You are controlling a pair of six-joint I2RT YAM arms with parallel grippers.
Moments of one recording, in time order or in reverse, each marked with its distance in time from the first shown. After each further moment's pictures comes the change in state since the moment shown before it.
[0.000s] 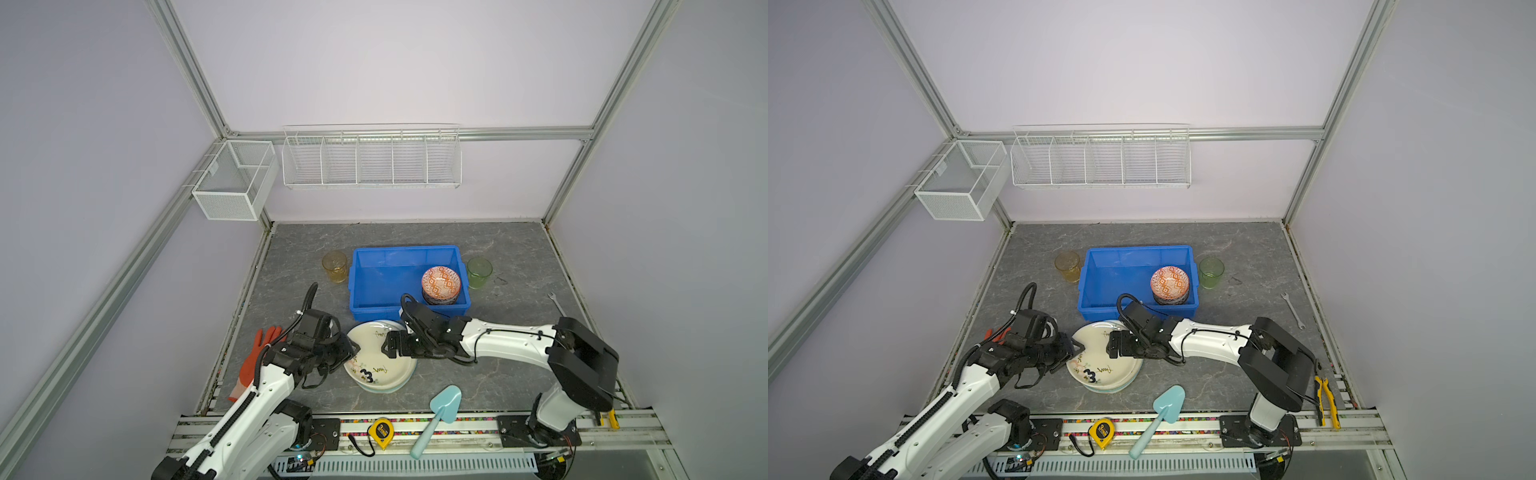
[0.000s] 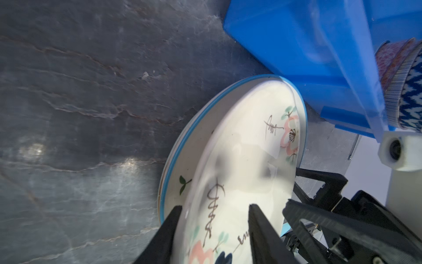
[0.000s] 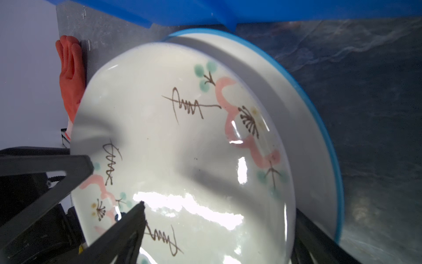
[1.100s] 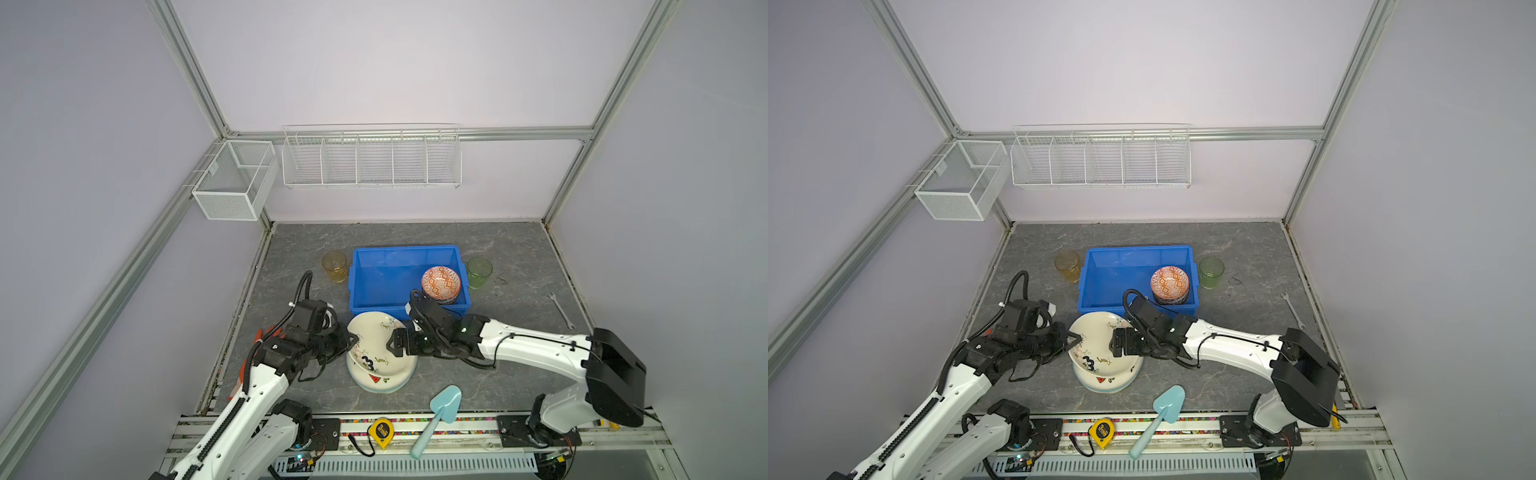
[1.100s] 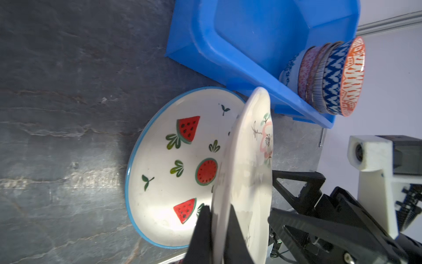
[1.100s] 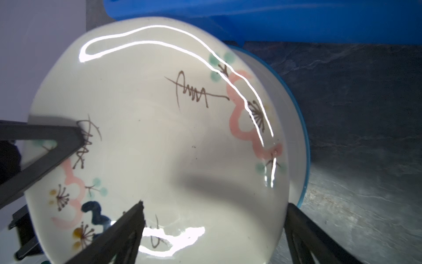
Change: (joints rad) left arm 0.007 -0.012 0.155 -0.048 0.065 0.057; right arm -0.001 -0.208 -0.014 -0.126 0.053 -0.023
